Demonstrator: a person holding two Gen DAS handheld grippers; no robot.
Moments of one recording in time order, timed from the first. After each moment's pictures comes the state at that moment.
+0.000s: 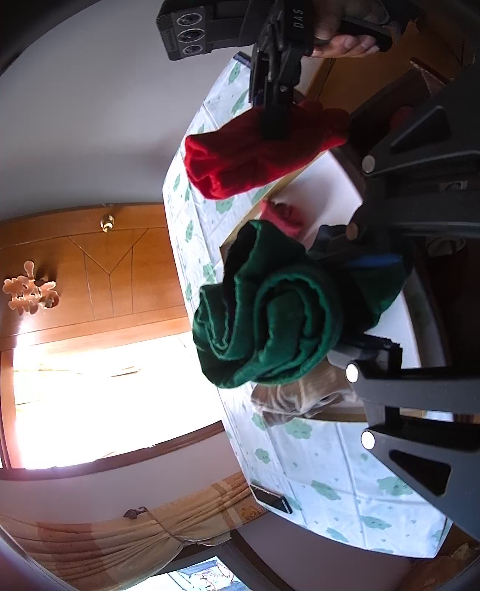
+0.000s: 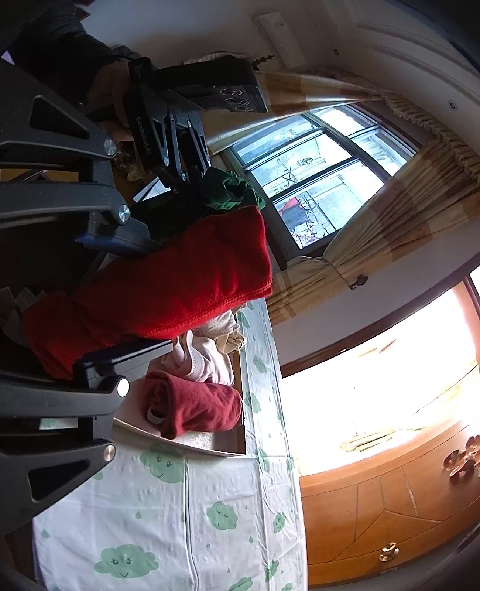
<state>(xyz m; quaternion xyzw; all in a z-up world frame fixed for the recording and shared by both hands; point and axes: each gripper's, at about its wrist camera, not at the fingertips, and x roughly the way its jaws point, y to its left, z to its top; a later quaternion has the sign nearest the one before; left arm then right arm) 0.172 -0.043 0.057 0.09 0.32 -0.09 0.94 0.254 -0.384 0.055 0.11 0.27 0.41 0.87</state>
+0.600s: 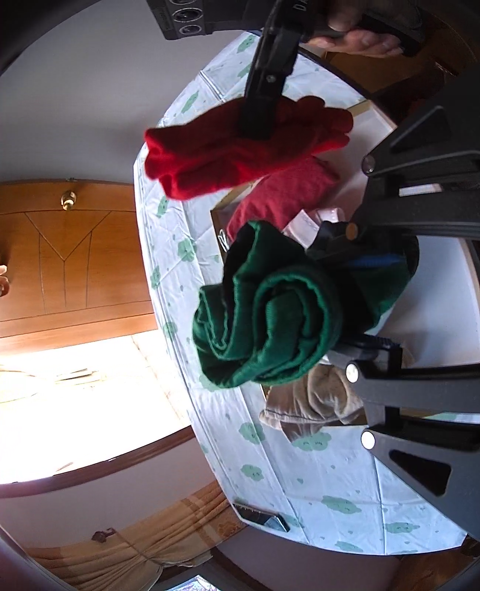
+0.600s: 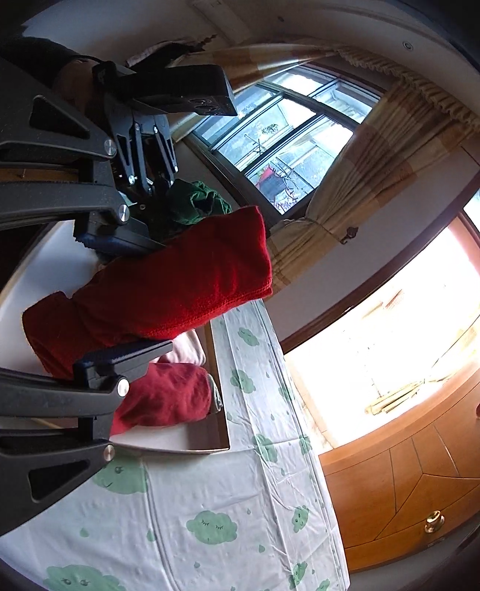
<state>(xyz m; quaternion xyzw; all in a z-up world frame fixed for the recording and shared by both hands) 0.282 -0.032 0.051 0.09 0.41 -0.09 0.90 0.346 -0.361 0.063 0.18 0.31 0.35 0.86</state>
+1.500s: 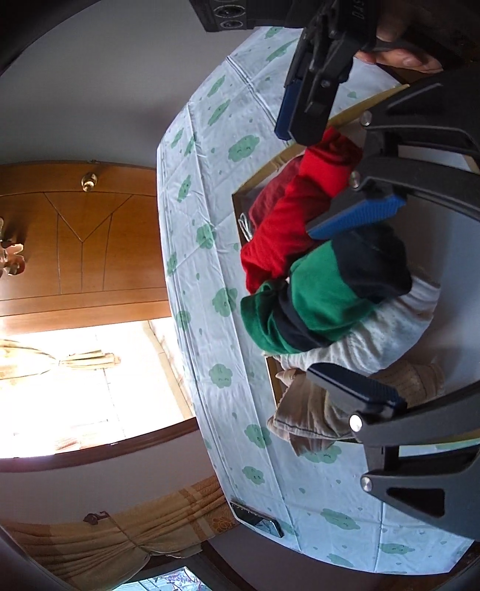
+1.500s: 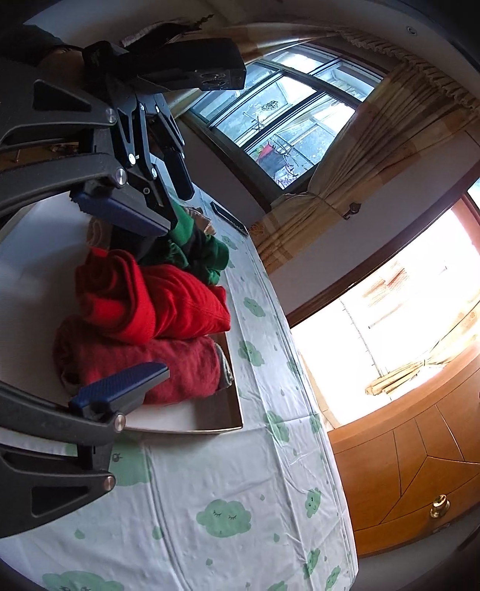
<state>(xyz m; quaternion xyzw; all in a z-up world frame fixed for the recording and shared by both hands) 0.297 -0.029 0.031 0.05 0.36 -0.07 0.93 0.355 -0.360 0.034 0.17 0.32 0.31 0.88</state>
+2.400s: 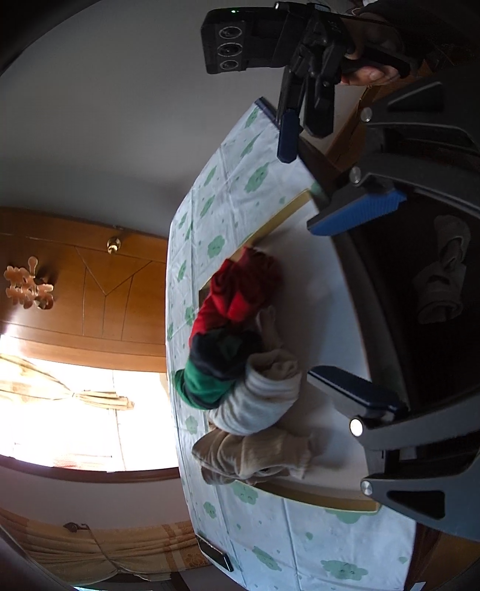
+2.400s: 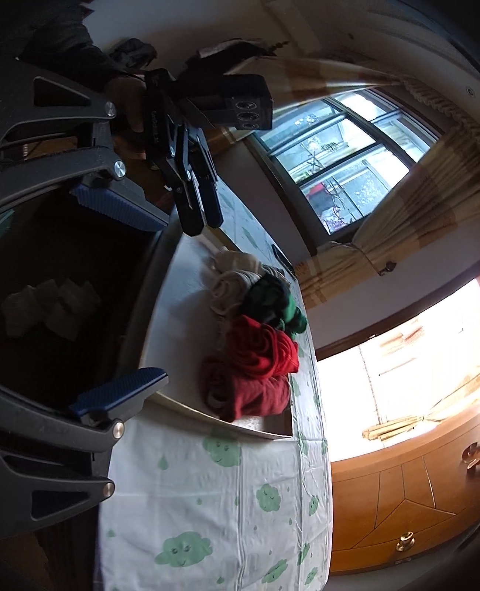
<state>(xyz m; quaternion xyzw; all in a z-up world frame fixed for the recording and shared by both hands) 0.154 -0.023 0.001 -0.02 0.31 -0.19 0.93 0.208 -0.394 0.028 0.07 0.32 0.39 0.86</state>
